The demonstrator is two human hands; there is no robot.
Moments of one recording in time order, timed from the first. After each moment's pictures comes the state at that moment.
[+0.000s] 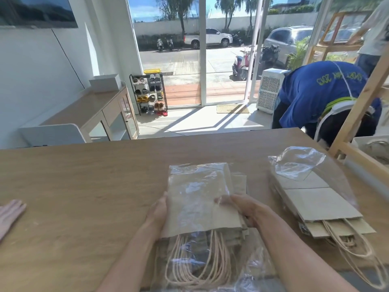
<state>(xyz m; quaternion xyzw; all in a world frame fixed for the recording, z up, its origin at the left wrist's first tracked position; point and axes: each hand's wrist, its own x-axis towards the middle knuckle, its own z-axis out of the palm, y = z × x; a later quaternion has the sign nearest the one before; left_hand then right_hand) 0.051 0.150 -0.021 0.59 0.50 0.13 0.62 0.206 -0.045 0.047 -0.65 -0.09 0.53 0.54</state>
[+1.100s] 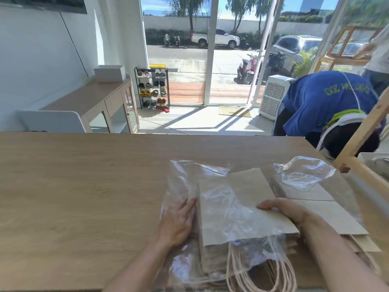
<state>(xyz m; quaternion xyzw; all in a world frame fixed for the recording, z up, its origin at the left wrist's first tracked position) 0.057 0.105 -0.023 0.93 0.30 0.04 0.23 0.250 -0.105 0.080 -0.69 -0.05 0.51 0.51</state>
